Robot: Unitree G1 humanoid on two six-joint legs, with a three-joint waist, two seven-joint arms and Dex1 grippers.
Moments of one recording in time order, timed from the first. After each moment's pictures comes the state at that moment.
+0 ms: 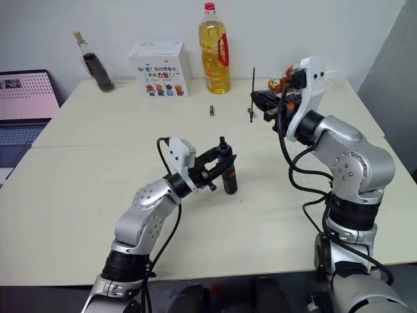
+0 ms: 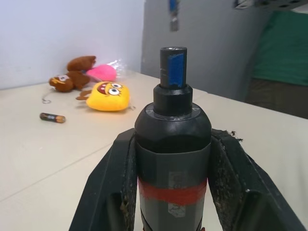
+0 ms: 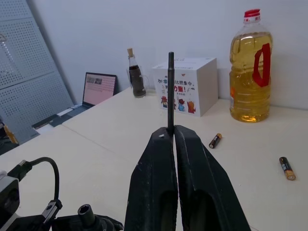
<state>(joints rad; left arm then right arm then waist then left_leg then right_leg) -0.40 0.19 -0.10 -0.13 -0.35 0.30 -0.58 -0.83 -0.28 -0.27 -0.31 0.53 1.04 0.45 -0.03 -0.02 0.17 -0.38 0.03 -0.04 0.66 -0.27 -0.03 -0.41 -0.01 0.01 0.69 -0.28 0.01</state>
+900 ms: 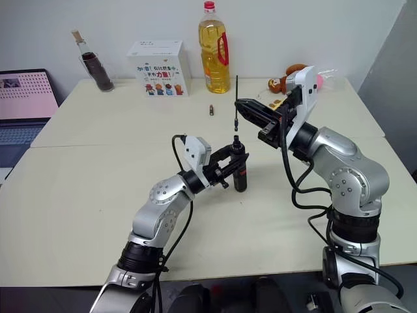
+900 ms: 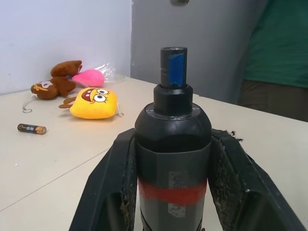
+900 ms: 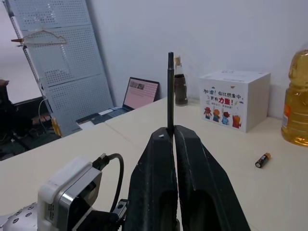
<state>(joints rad) -0.45 0.13 -0.15 -0.03 -0.29 0.23 -0.60 -0.73 -0.36 -0.16 -0.33 0.69 0.87 0.57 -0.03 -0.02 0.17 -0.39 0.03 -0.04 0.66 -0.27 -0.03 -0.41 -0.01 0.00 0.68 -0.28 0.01</state>
